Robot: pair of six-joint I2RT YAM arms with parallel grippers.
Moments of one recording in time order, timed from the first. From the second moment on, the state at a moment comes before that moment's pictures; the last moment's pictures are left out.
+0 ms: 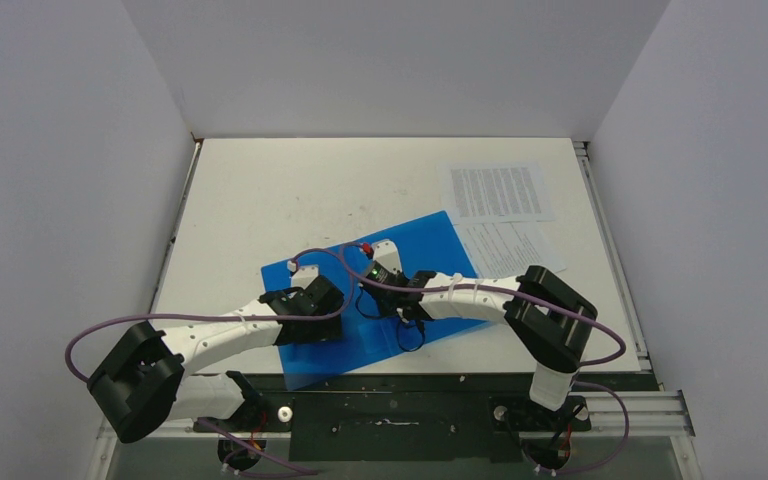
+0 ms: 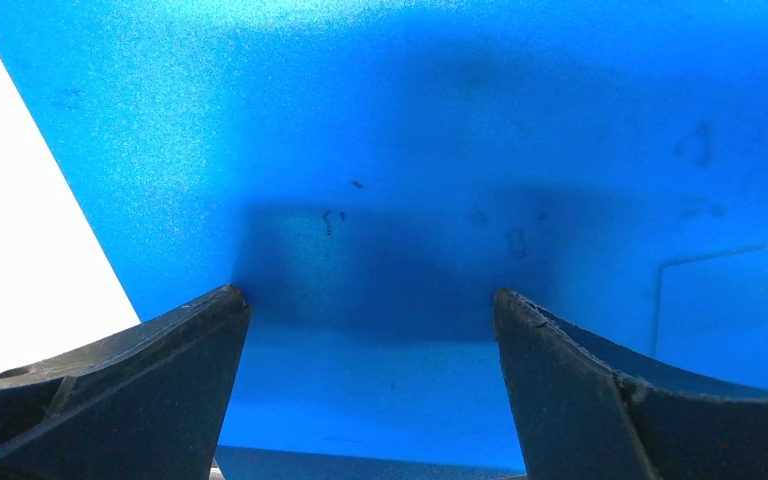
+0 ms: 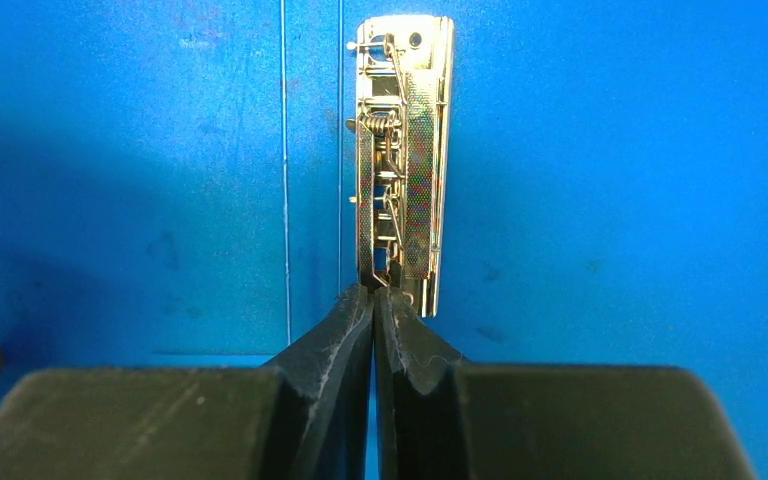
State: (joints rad) left arm -0.81 1.24 0.58 -0.59 -0.36 -0.88; right arm 1.02 1.78 1.05 -0.32 0.38 0.56
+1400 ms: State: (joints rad) left arm -0.81 1.25 0.57 -0.52 -0.39 -0.88; right arm 1.06 1.79 1.06 -0.37 0.61 0.71
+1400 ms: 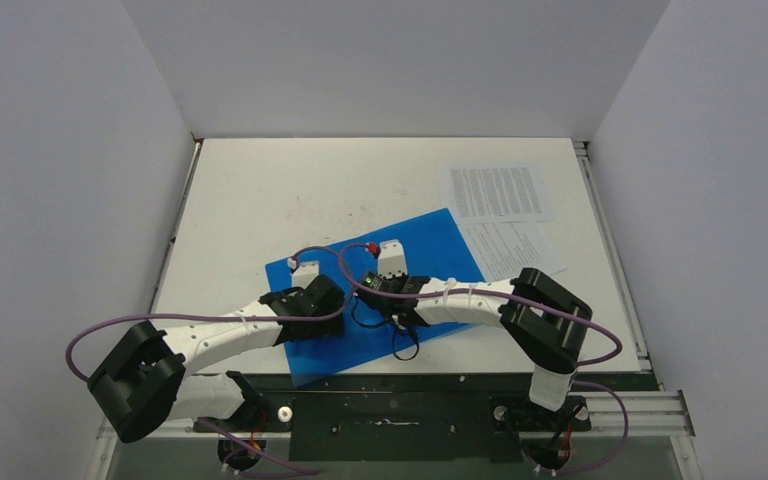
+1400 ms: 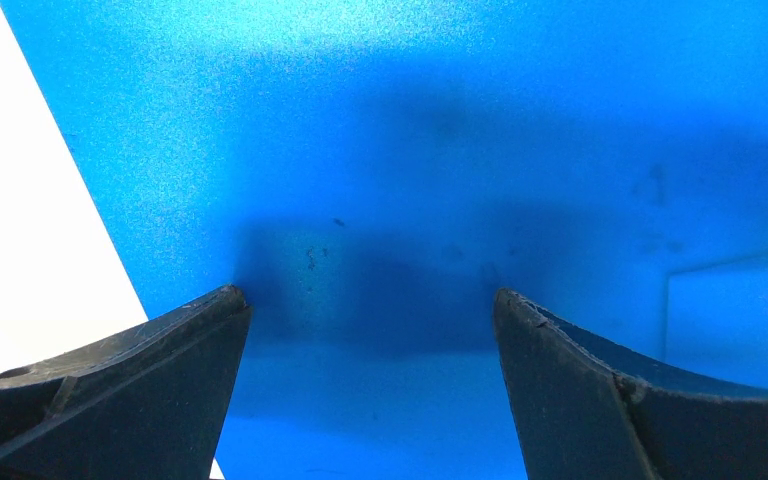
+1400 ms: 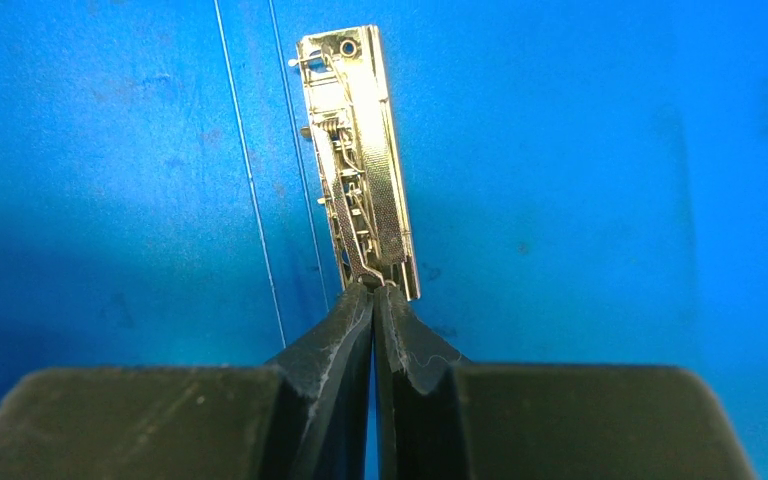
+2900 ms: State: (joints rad) left arm -0.81 1.19 0.70 -0.56 -0.27 -0.82; right arm 0.80 1.46 0.88 -0.28 0.31 0.67
